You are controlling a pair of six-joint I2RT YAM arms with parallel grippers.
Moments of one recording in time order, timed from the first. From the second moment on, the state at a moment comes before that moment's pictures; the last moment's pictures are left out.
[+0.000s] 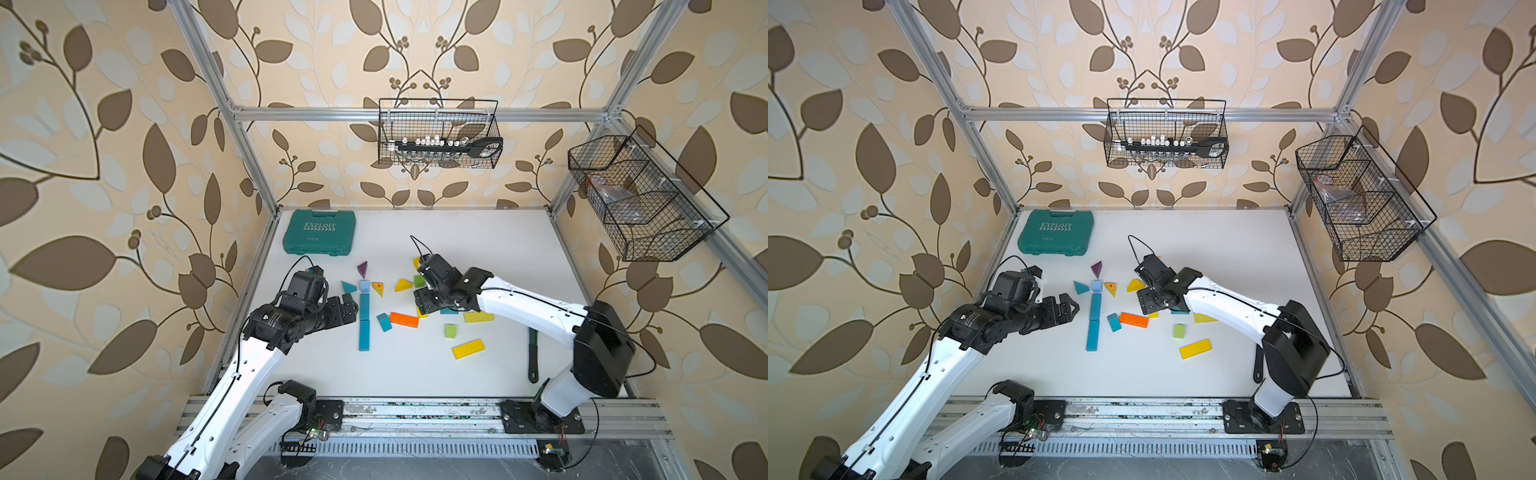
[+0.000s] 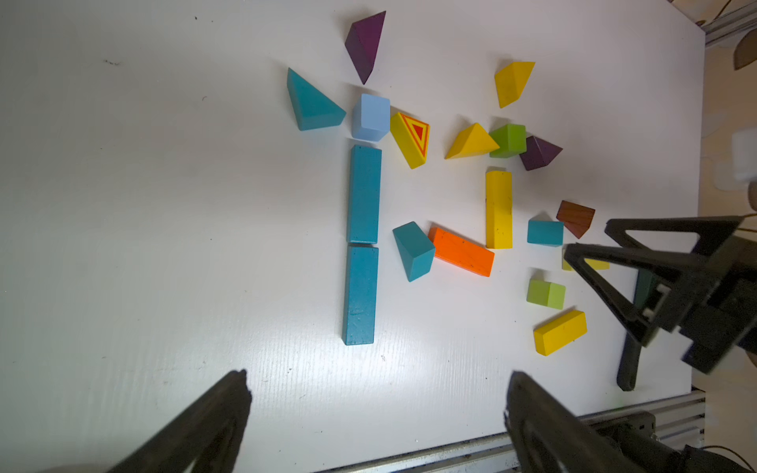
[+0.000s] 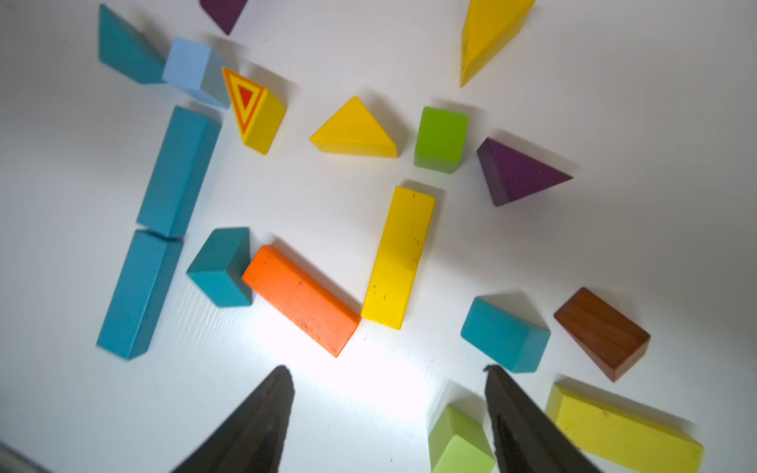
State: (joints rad) left arm -0.37 0.85 0.92 -1.03 0.11 -0.57; right arm 0.81 1.57 1.15 -0.64 0.13 0.42
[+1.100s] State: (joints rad) left arm -0.37 0.80 0.95 -1.04 0.03 -0.52; right arm 0.94 2.01 1.40 -0.60 0.07 0.12
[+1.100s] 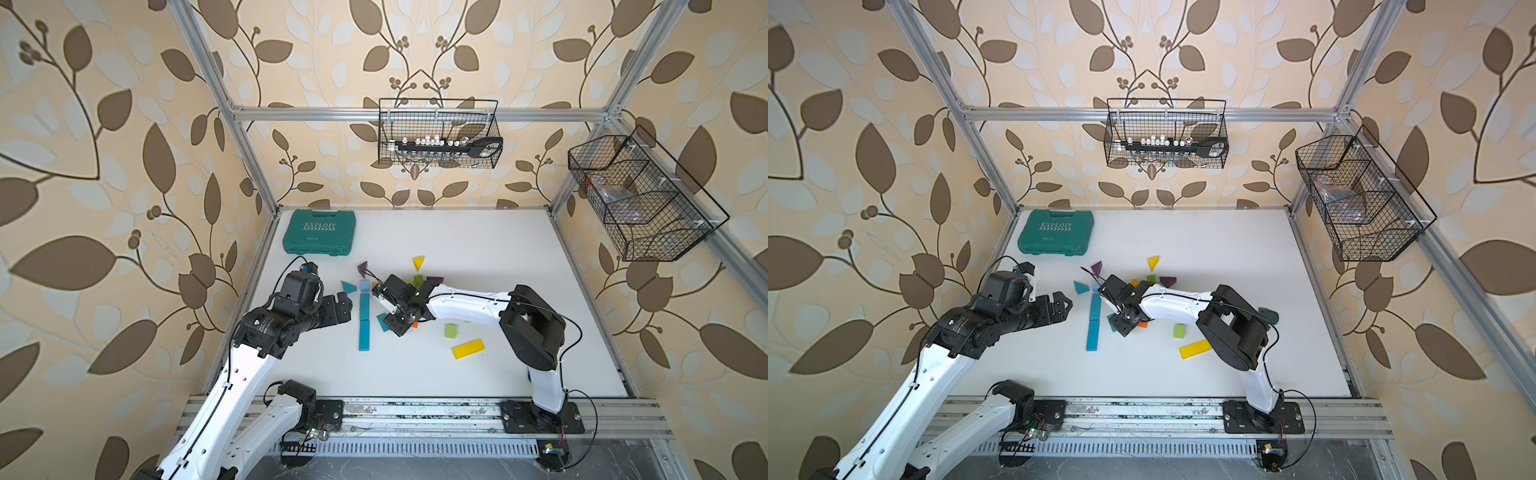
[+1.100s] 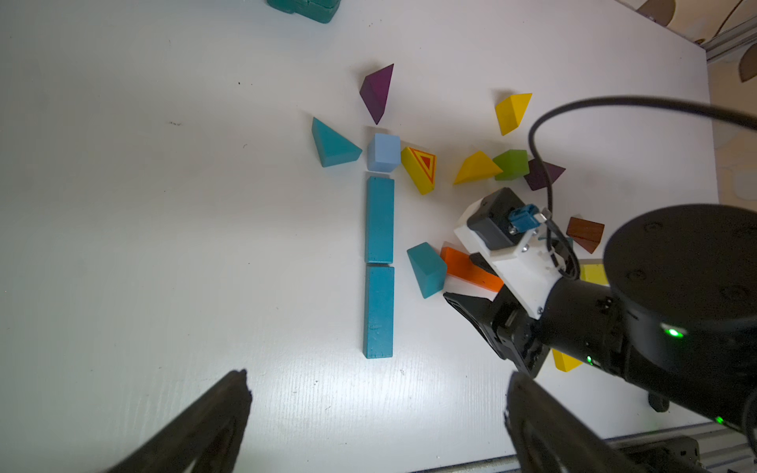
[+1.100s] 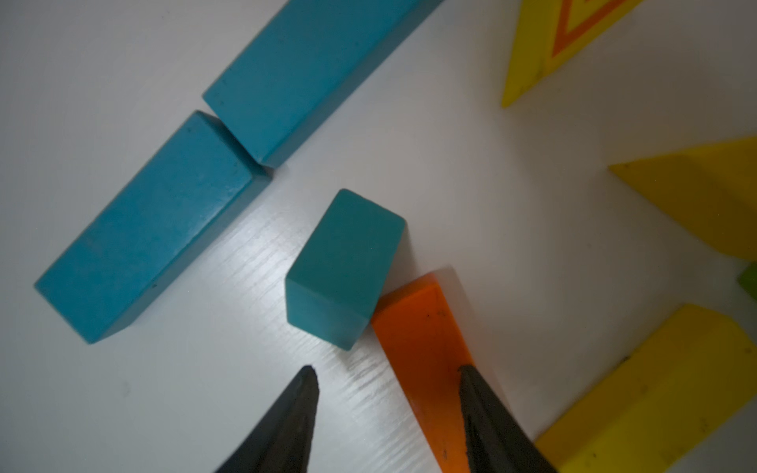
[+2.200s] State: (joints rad) left arm -0.37 0.79 0.95 -1.04 0.03 -0.52; right arm 1.01 1.77 1.03 -0.55 0.13 0.42
